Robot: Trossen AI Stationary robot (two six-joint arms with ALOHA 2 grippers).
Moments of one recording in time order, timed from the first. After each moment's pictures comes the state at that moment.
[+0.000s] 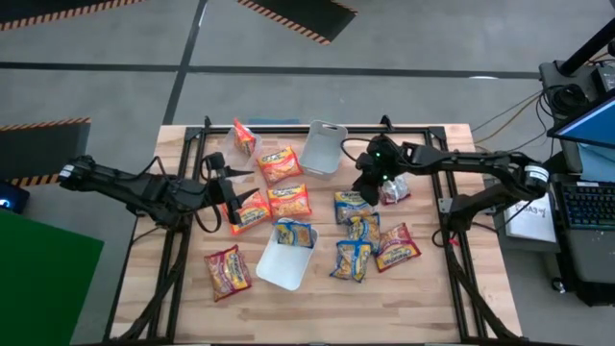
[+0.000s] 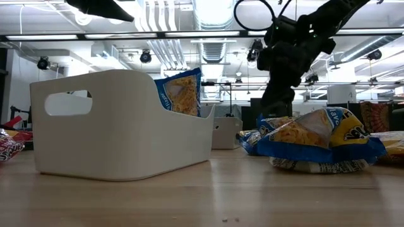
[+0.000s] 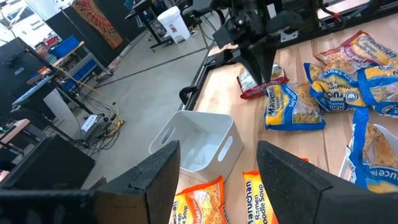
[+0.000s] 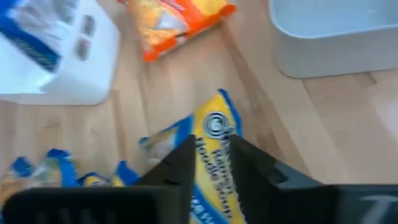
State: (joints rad) left arm -0.26 0.81 0.76 -0.30 -0.72 0.25; right arm -0.43 1.35 0.80 -0.33 -0.37 0.05
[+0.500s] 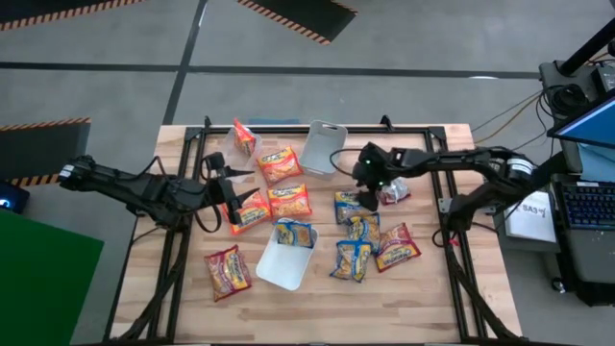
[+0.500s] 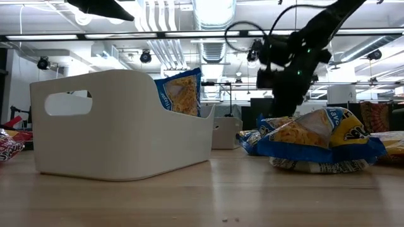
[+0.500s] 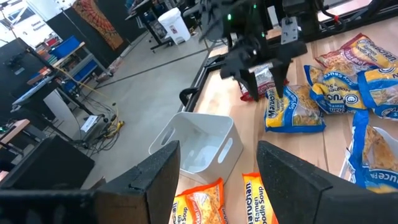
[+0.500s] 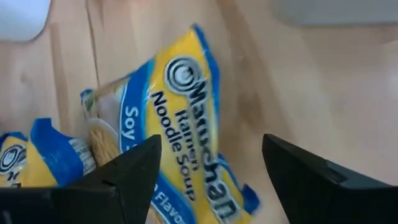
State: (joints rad) left arm -0.26 0.82 0.76 -0.30 -0.72 0.25; right arm -0.42 1.49 0.79 -0.36 -0.30 -0.10
